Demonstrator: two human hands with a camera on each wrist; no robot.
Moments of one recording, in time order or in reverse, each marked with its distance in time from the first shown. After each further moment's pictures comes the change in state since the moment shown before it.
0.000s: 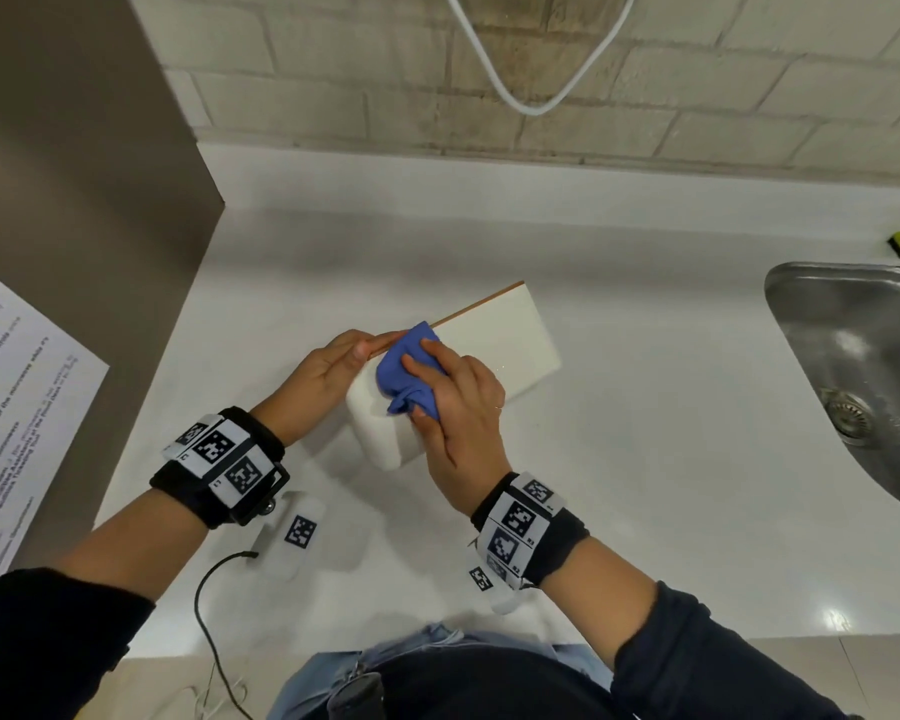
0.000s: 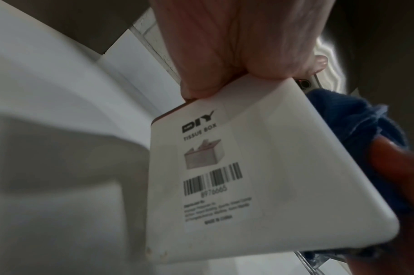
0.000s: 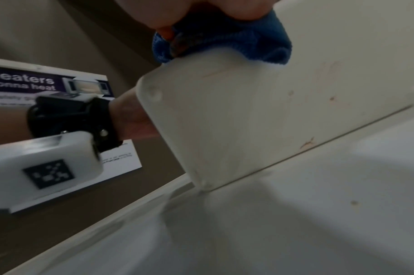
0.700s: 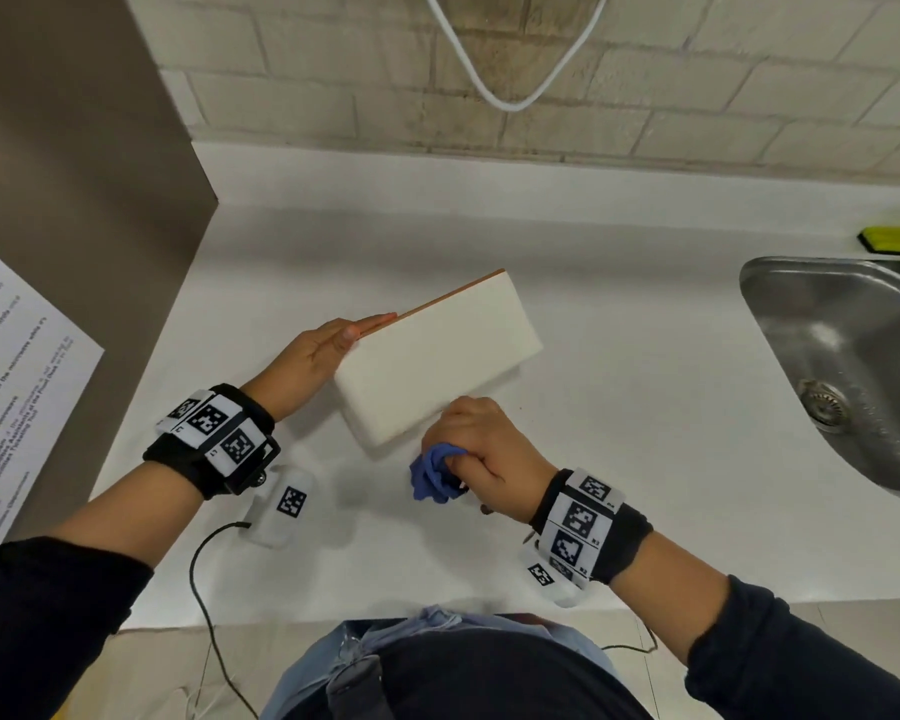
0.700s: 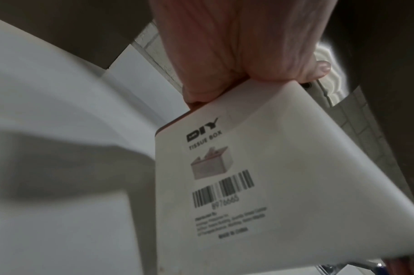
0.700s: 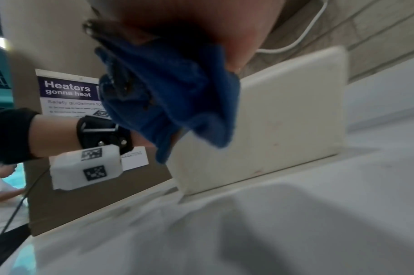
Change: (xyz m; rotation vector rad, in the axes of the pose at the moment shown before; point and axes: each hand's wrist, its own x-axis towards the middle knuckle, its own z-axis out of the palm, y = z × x) left_hand -0.009 0.016 0.005 0.046 -0.009 -0.011; right_hand -0.032 0.014 -0.055 0.164 -0.504 -0.096
